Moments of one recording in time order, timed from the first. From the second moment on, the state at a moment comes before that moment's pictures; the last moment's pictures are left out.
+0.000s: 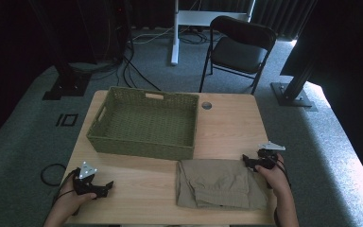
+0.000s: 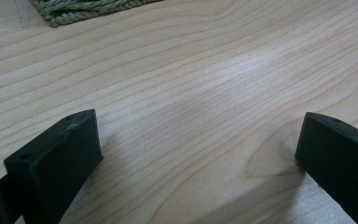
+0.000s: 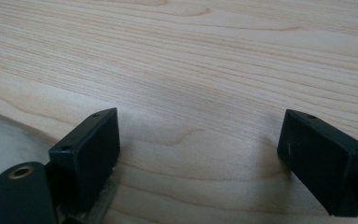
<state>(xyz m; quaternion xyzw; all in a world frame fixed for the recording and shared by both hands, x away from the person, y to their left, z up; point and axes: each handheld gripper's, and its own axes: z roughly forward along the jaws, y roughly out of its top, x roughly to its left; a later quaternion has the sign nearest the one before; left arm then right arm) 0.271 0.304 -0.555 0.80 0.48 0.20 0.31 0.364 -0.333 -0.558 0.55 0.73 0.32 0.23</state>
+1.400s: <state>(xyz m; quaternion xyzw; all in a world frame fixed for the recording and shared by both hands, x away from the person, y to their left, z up) 0.312 0.335 -0.491 0.77 0.47 0.24 0.36 0.375 -0.292 -0.501 0.51 0.73 0.38 0.23</state>
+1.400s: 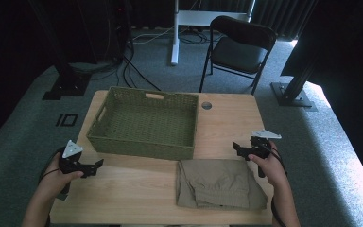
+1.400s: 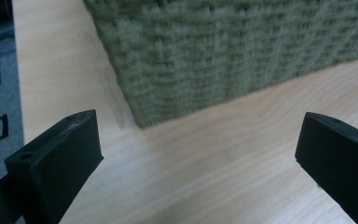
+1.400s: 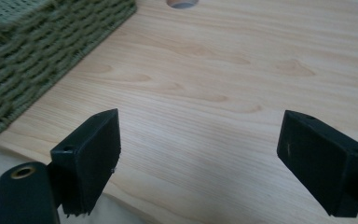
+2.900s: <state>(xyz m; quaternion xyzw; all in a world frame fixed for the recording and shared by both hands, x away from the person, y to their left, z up) 0.397 0.345 -0.457 0.74 0.49 0.27 0.38 0.384 -0.158 -0.454 0.41 0.76 0.46 0.20</state>
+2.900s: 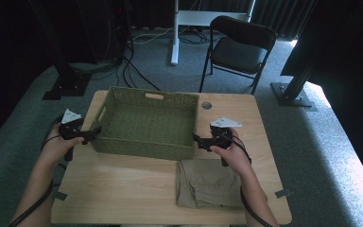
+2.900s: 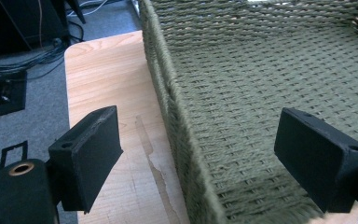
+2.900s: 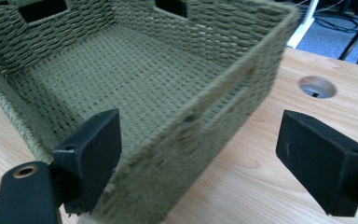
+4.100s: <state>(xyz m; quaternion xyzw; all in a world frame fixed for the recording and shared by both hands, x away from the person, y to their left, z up) 0.381 0.317 -0.476 0.68 0.58 0.28 0.37 0.390 -0.127 -0.463 0.45 0.76 0.40 0.23</state>
